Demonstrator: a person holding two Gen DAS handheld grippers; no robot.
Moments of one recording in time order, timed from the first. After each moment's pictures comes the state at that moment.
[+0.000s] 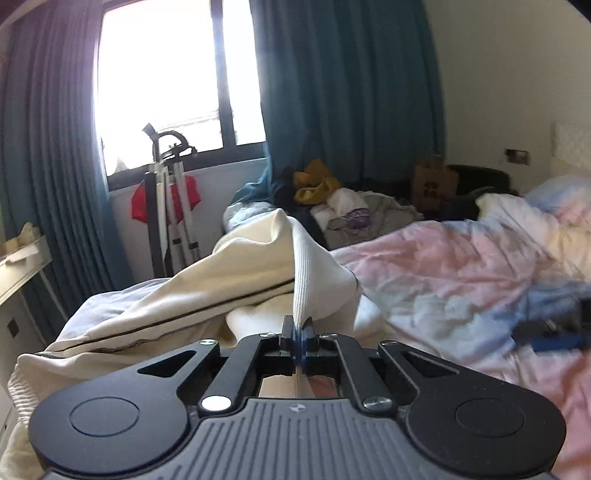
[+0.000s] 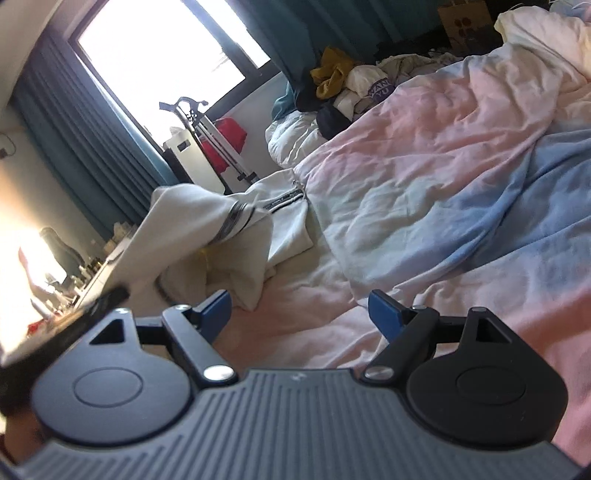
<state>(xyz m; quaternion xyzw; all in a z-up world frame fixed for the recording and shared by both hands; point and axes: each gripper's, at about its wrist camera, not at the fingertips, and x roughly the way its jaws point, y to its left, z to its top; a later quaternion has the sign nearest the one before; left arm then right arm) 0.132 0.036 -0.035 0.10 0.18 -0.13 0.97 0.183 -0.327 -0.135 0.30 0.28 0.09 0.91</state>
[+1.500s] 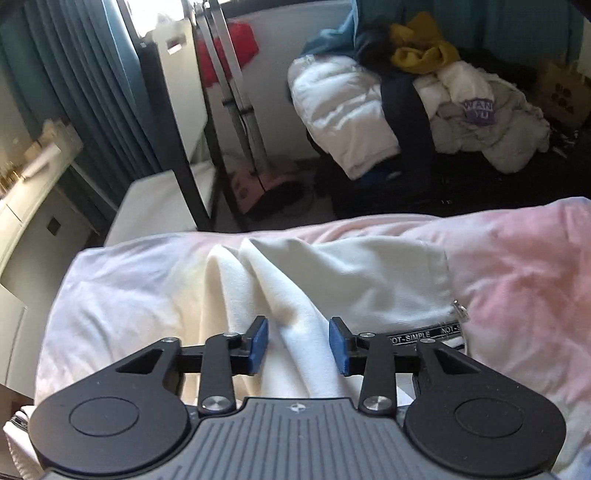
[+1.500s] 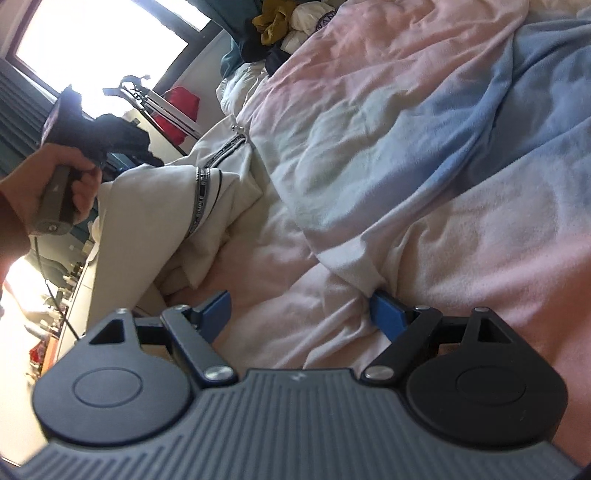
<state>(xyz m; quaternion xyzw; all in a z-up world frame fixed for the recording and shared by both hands) 0.485 -0.027 -0.009 0.09 0.45 0.05 0.89 0.230 -0.328 -0.200 0.37 0.36 0.06 0.85</state>
